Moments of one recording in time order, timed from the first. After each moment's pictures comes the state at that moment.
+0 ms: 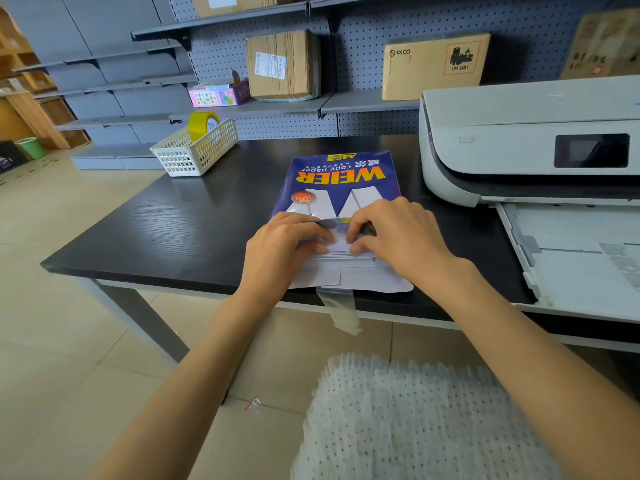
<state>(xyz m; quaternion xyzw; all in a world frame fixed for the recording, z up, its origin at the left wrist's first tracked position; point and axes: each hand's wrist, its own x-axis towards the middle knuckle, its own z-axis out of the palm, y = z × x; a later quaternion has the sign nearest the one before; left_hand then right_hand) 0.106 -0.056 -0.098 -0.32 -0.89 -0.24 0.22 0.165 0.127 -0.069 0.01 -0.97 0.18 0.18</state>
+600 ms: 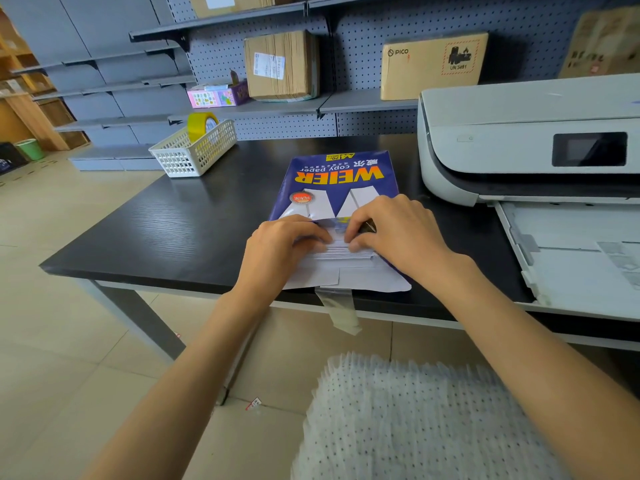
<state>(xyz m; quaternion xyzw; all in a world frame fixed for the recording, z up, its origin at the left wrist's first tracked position) 0.099 -0.059 -0.100 -0.33 -0.88 -0.28 0.20 0.161 0.132 -0.069 0.01 -0.96 0.20 0.18</state>
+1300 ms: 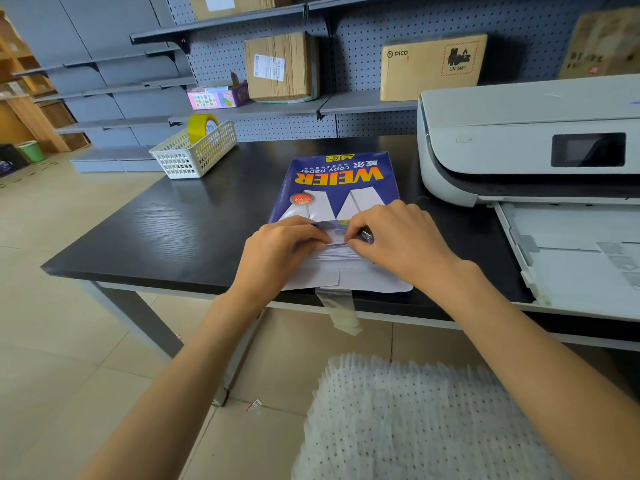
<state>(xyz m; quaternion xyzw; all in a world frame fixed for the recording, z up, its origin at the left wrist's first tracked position) 0.102 -0.064 -0.098 -0.37 -0.86 -0.25 0.22 0.167 0.130 -0.073 0.05 -0.97 0.13 0.21</state>
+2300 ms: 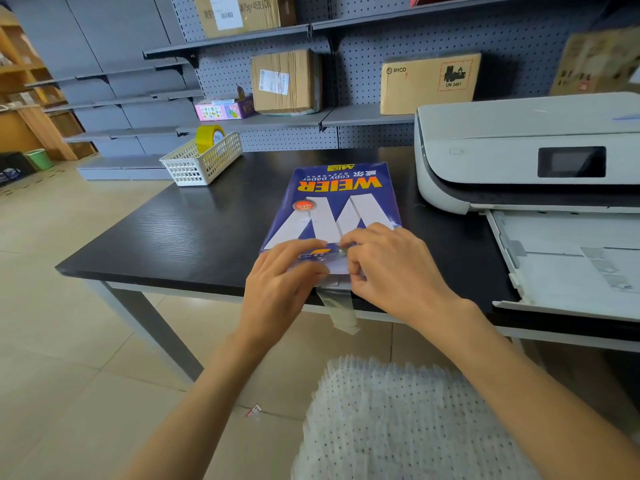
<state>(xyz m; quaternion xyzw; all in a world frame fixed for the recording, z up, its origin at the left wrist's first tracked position) 0.146 -0.074 -0.126 -0.40 -0.80 -0.24 0.38 0.211 0.106 -0.077 0.11 -0.95 0.04 0.28</state>
